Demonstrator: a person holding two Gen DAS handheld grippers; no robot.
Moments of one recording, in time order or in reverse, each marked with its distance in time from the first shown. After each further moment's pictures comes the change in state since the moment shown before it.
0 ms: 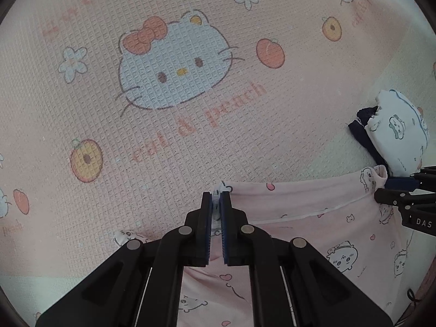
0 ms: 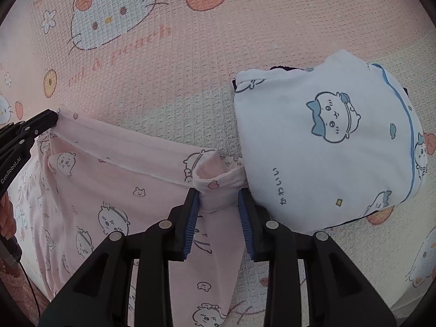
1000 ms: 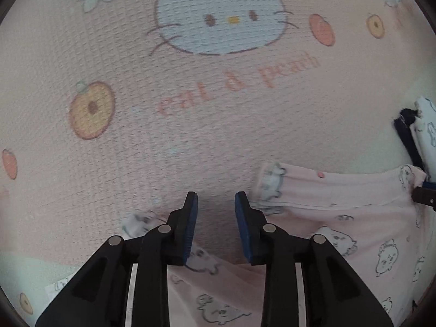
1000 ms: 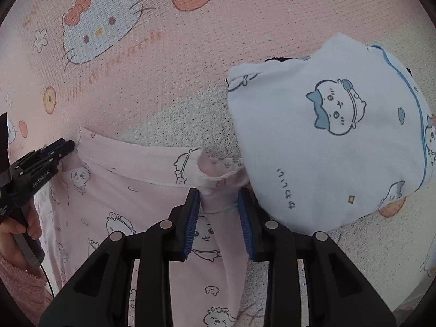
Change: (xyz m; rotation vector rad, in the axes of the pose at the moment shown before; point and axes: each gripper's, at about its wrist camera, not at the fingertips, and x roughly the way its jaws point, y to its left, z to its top) left arm 0.035 0.050 -0.030 -0.171 0.088 -0.034; right arm 0.004 0.009 -0.001 0.065 0.002 0.061
